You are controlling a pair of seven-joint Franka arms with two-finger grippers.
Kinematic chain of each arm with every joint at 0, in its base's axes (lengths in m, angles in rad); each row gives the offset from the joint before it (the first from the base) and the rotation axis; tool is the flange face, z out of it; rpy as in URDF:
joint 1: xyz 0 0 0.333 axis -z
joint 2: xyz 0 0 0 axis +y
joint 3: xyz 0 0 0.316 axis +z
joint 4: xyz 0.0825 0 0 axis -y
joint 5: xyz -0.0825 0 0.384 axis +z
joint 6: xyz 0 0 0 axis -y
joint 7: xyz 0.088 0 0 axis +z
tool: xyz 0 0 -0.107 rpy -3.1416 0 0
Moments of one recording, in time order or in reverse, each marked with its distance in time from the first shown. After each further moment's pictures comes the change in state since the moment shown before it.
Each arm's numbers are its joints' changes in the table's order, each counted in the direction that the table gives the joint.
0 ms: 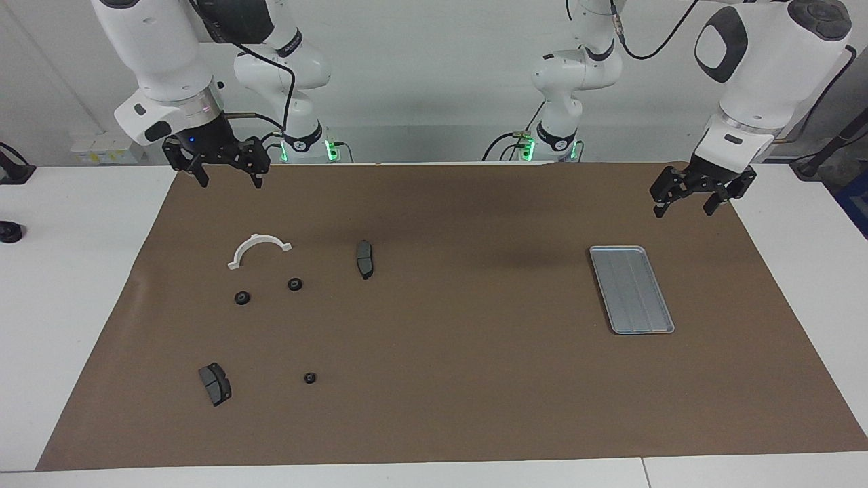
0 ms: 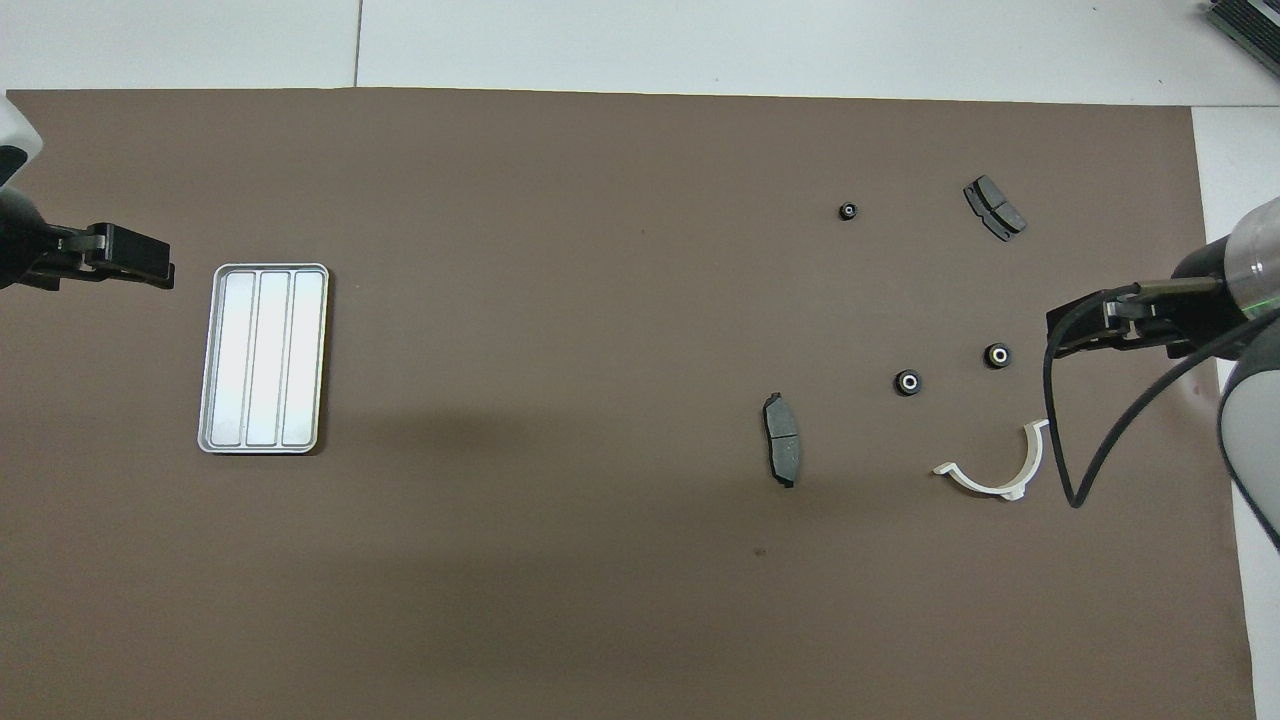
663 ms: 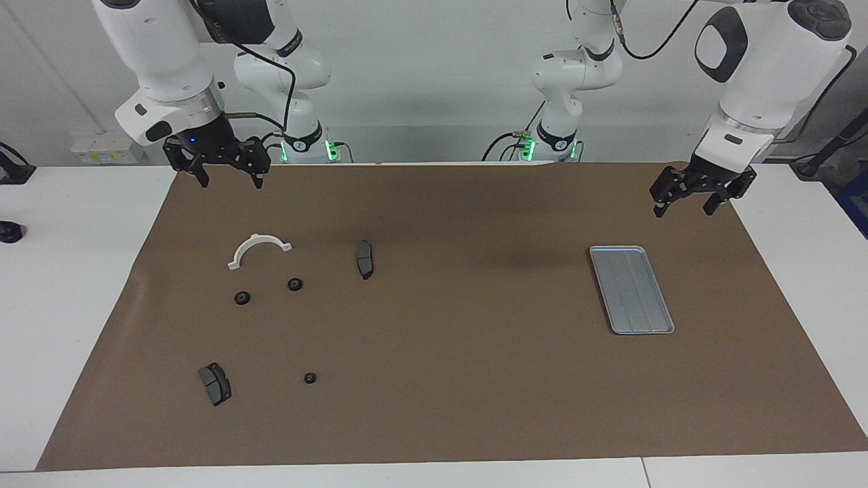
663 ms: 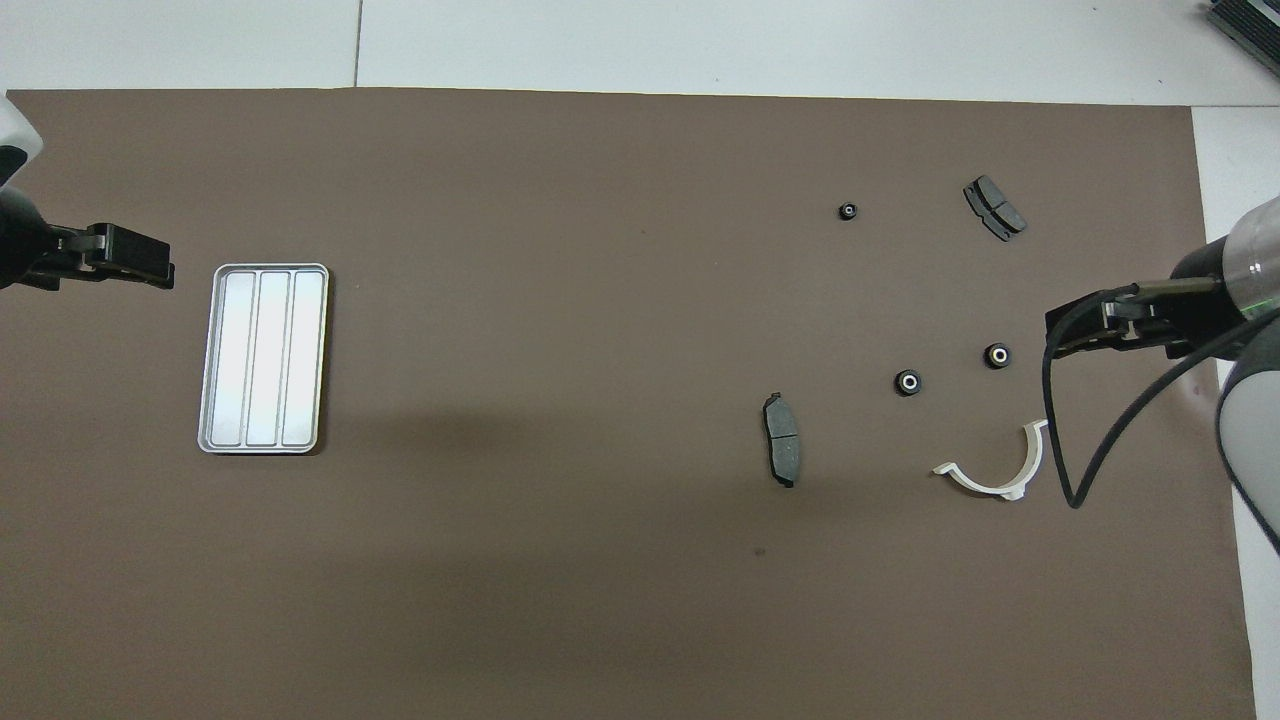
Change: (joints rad) left arm 0.000 0.000 0.000 0.000 0.000 0.000 0.000; right arm 0.000 0.000 0.001 -0.002 0.000 0.001 0.000
